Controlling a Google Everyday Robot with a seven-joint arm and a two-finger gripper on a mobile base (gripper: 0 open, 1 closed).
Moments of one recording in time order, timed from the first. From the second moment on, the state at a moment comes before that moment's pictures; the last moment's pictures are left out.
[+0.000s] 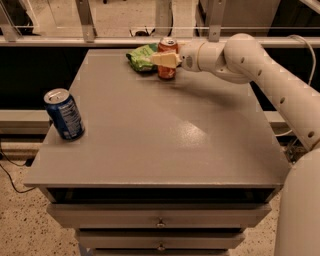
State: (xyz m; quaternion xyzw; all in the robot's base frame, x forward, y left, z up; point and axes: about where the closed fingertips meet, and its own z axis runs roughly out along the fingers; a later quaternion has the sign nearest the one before) arm 0.806 -0.047 0.899 -0.33 0.70 0.27 0.57
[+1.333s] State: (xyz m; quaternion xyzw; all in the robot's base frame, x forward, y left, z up) arm 0.752 -0.150 0.937 -0.41 0.66 0.20 0.61
